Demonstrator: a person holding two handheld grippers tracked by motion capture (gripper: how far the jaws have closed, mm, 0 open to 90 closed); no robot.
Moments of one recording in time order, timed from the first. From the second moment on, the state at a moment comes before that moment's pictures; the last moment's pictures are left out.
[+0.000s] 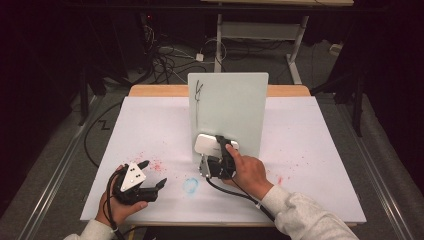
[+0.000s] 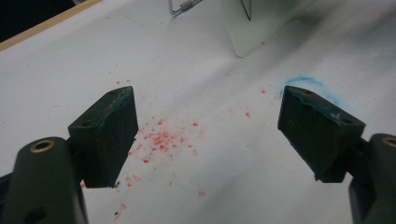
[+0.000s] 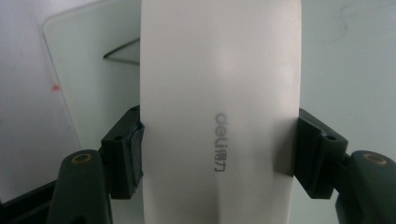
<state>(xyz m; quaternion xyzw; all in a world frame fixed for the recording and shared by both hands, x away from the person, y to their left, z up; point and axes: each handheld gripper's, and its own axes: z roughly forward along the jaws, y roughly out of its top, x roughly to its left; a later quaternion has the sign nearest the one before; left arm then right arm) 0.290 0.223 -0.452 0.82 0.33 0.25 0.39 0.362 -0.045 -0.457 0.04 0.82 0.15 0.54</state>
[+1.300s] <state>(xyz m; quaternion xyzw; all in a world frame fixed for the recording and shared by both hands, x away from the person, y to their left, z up) 0.290 0.223 -0.453 0.82 0.33 0.25 0.39 0.359 -0.029 -0.467 -0.01 0.81 0.13 0.57</state>
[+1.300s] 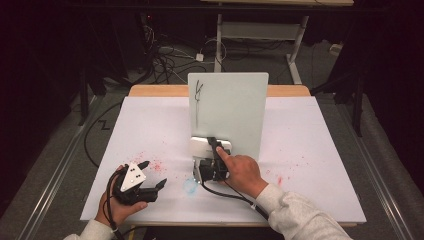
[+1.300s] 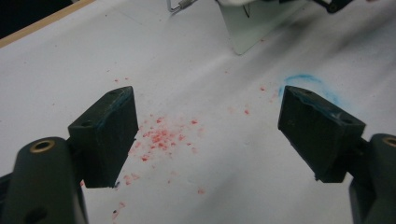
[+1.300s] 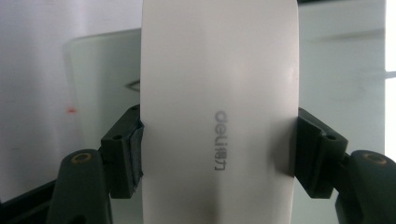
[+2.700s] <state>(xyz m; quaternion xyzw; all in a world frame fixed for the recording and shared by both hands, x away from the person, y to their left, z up) 0.290 0.222 -0.453 0.82 0.33 0.25 0.39 0.353 -0.041 -0.483 -0.03 0.83 0.11 0.55</state>
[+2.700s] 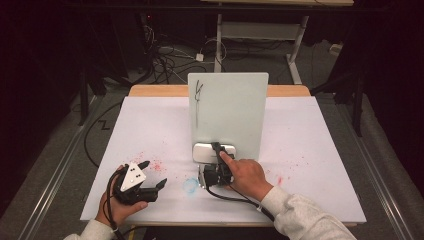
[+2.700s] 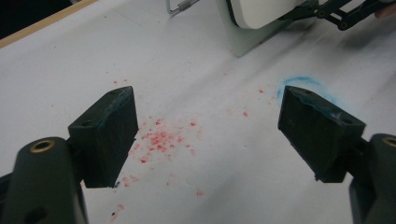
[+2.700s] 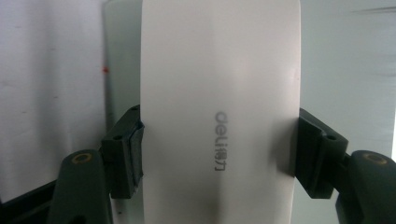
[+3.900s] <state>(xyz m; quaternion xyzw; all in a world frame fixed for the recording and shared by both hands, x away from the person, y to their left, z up) 0.290 0.224 -0.451 0.82 0.33 0.25 0.40 0.364 -0.018 -0.459 -0.01 0.81 0.14 0.56</state>
